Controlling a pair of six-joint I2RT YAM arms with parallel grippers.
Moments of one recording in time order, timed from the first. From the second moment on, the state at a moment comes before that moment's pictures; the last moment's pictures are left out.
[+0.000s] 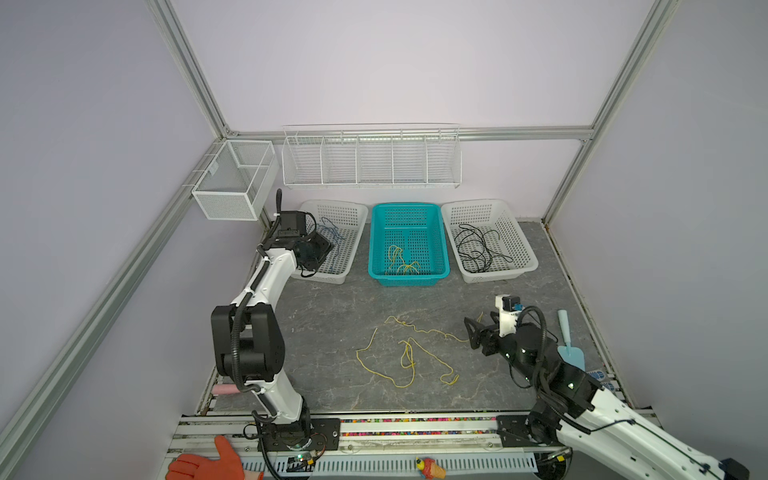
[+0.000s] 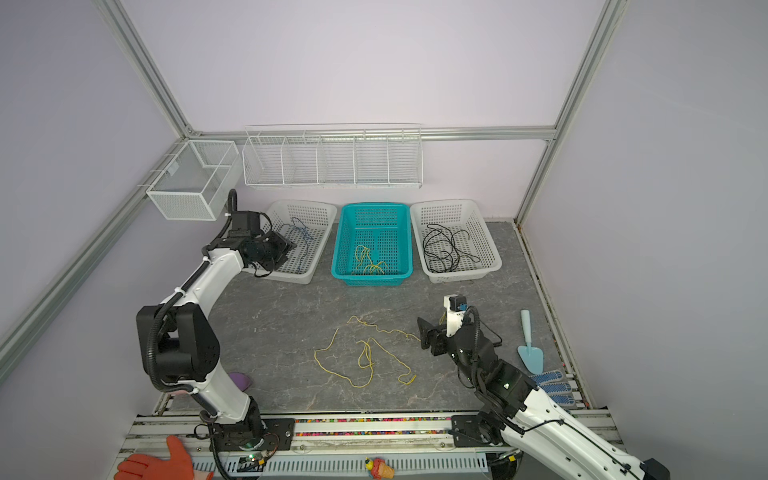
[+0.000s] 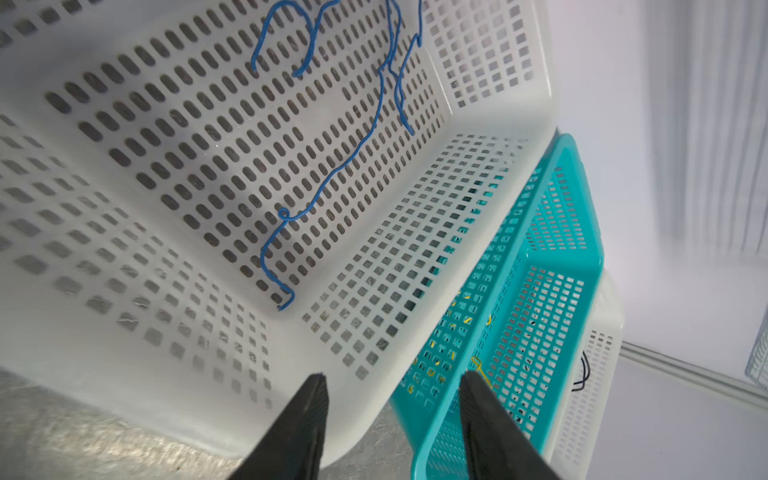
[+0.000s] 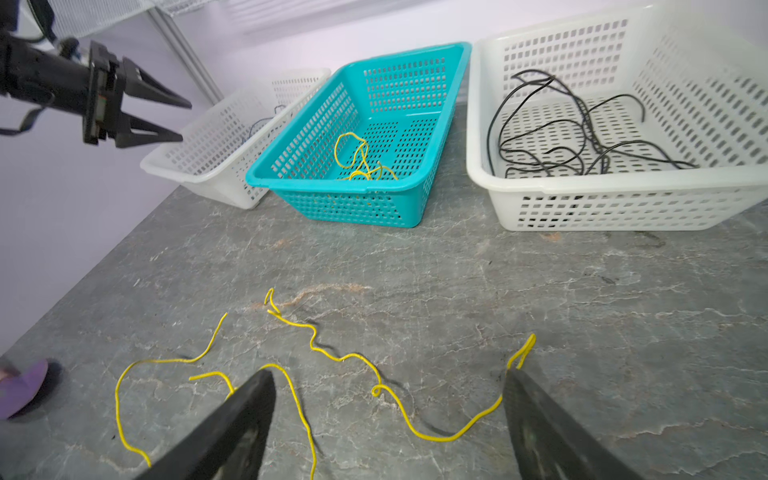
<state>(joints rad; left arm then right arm) -0.05 1.71 1.45 -0.60 0.28 -0.86 0.80 0.57 0.41 -0.24 0.28 0.41</state>
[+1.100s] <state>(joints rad) -0.18 1.12 0.95 -0.74 0.08 -0.37 1.04 1.51 0.82 -0.25 -0.01 0.30</state>
